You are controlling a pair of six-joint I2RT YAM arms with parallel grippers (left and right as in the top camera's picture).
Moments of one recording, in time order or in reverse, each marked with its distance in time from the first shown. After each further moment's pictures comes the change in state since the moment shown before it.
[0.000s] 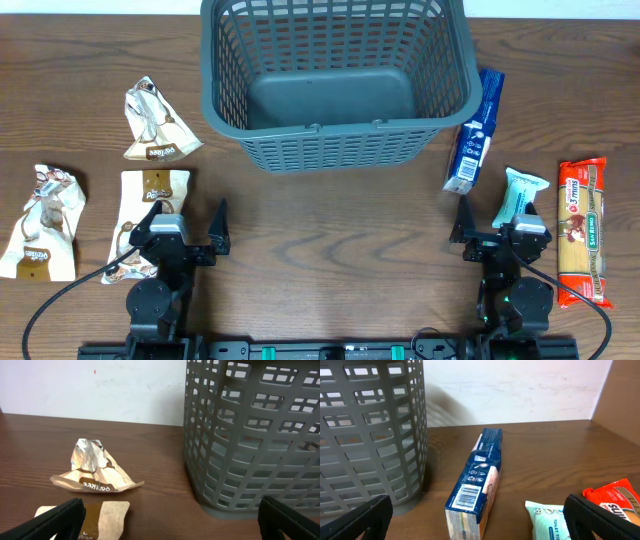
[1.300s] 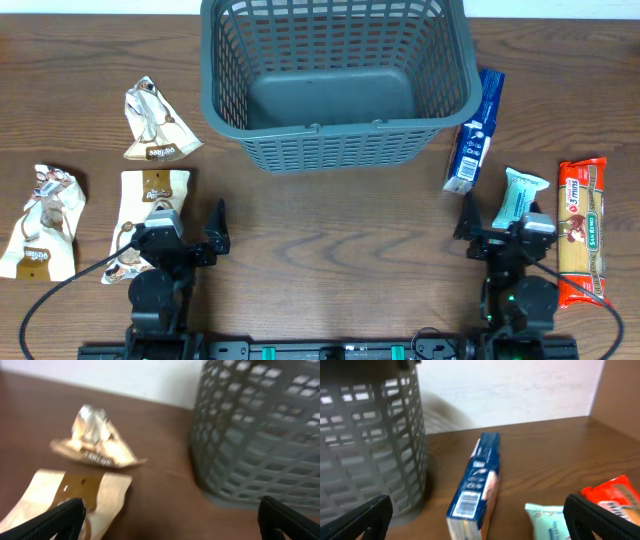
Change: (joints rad) left arm 0.000 0.116 0.039 -0.045 -0.043 -0.134; right arm -0.034 0.077 0.078 0.003 0.000 0.060
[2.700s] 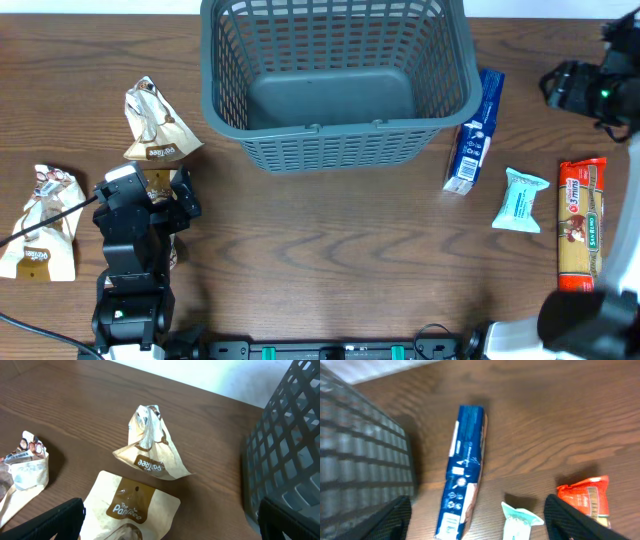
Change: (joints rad) left arm 0.103 0.510 0.400 -0.111 -0.131 -0.023; right arm -0.313 1.565 1.657 -0.960 -0.319 -0.127
